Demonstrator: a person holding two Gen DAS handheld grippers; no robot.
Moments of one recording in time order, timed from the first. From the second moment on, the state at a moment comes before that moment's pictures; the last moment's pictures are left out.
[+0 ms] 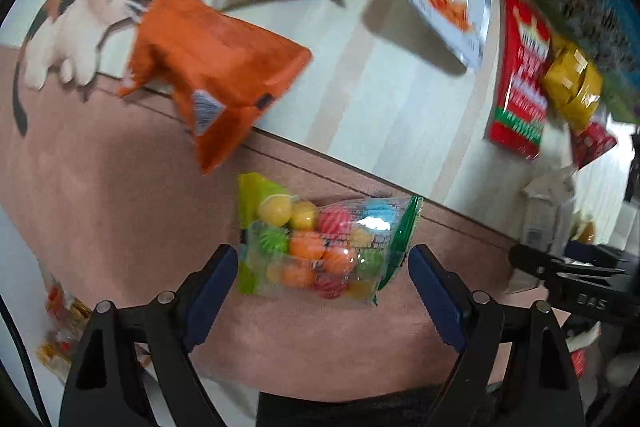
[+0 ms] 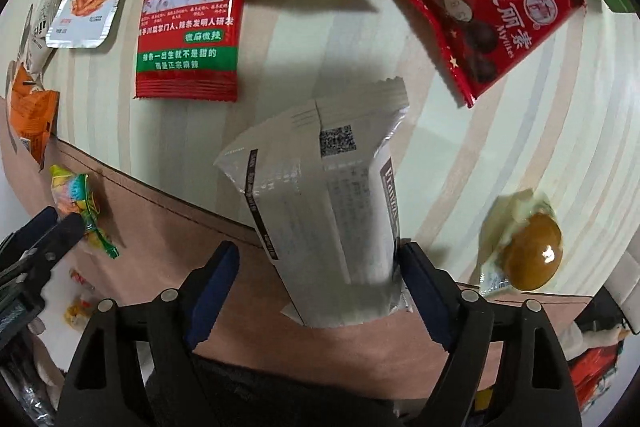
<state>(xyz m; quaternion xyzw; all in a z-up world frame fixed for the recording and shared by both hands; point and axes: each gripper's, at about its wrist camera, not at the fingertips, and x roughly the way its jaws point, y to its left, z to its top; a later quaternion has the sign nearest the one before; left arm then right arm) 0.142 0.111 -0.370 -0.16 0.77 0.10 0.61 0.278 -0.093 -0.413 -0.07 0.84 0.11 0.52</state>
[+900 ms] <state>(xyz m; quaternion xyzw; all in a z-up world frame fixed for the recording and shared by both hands) 0.163 0.082 -0.356 -0.13 0.75 0.09 0.64 0.250 -0.123 -0.365 0.04 0.79 0.06 0.60</state>
